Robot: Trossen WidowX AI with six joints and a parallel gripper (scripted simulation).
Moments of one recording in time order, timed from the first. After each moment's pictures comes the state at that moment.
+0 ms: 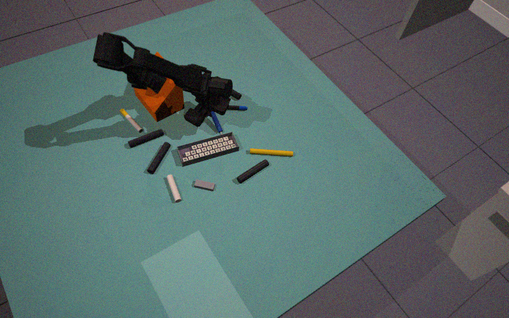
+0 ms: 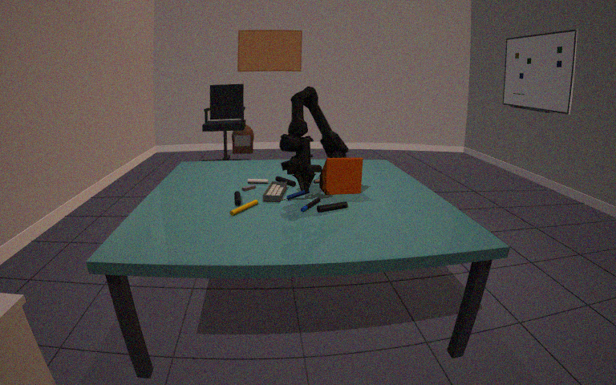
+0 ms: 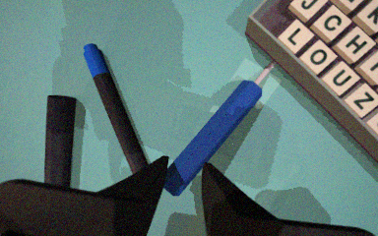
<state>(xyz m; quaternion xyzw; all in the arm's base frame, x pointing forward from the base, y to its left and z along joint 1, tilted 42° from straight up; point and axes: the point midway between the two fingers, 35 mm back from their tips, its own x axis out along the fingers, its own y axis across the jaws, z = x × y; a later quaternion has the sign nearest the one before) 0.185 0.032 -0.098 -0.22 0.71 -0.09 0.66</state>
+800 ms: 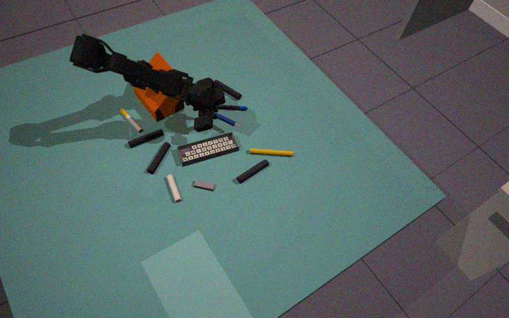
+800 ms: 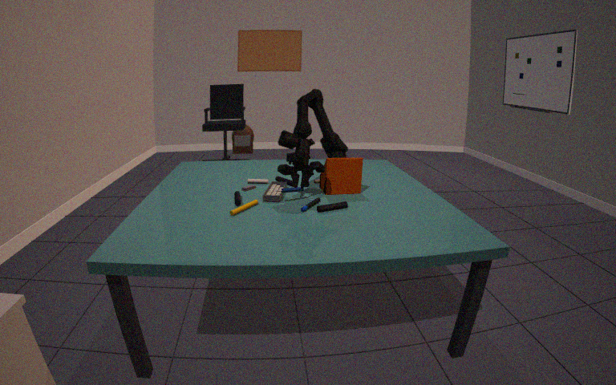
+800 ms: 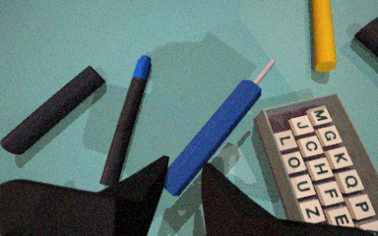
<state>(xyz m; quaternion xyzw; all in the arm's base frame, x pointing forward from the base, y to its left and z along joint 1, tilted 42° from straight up) 0.203 0.030 -0.086 -0.37 0.61 0.20 0.67</state>
